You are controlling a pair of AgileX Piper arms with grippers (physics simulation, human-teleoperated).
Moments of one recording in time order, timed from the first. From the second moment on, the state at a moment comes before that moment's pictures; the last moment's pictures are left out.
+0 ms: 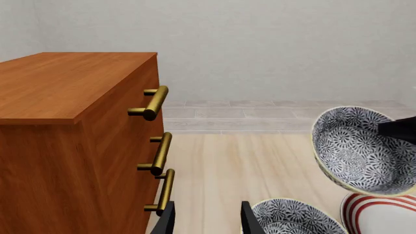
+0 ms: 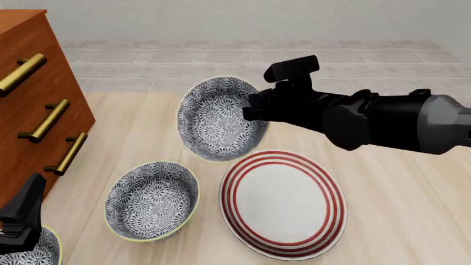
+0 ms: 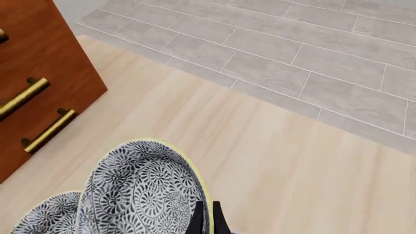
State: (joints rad) left arm 0.00 0.01 0.00 0.00 0.00; right arm 0.58 1.59 -0.97 -0.14 0.11
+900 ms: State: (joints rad) left arm 0.00 0.01 0.00 0.00 0.00; right arm 0.52 1.43 -0.69 -0.22 0.14
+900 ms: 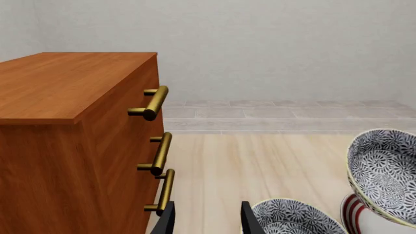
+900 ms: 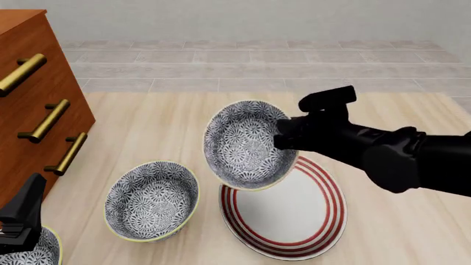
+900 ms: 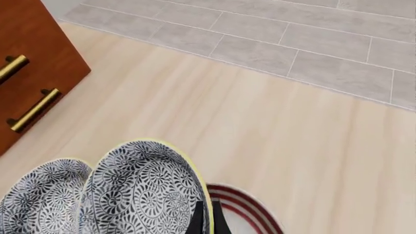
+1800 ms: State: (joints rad) left arm 0.00 0.01 0.00 0.00 0.00; right arm 0.47 1.35 -0.49 -0.28 0.18
